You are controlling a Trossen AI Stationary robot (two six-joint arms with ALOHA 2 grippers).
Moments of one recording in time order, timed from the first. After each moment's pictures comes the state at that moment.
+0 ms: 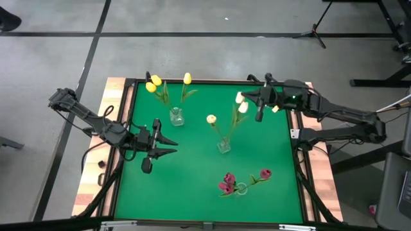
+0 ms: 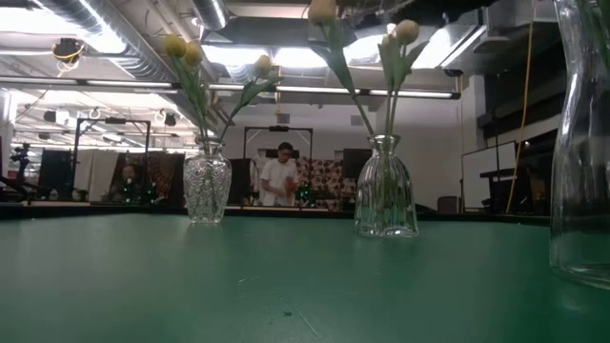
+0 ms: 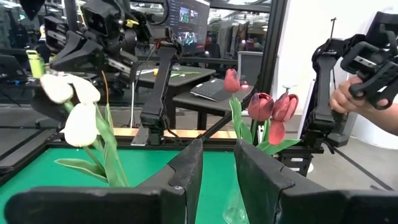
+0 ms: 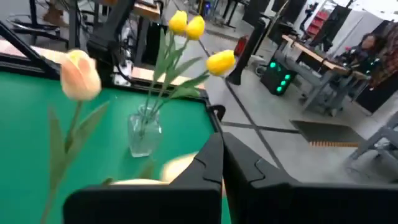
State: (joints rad) left arm -0.51 0.94 0.71 0.24 -0.46 -0.08; right arm -0.28 0.94 0.93 -0.17 0.02 -0.34
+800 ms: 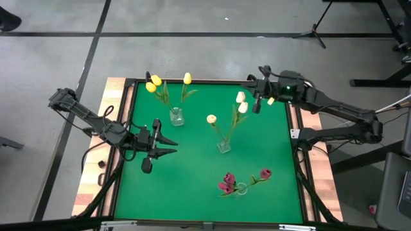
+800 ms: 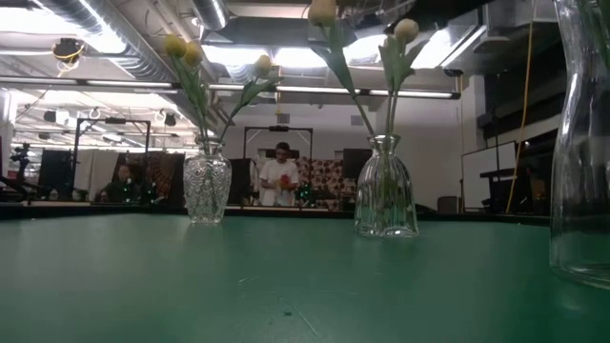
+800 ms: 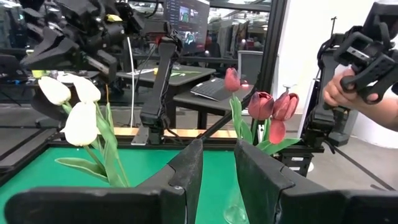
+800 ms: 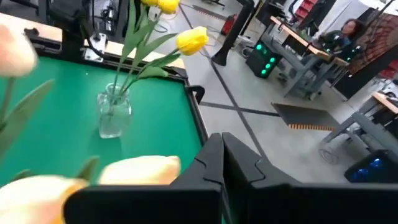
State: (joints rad) left arm -0.51 0.94 0.71 0.23 -0.46 -0.08; right arm -0.38 1.03 1.03 -0.25 0.00 -0.43
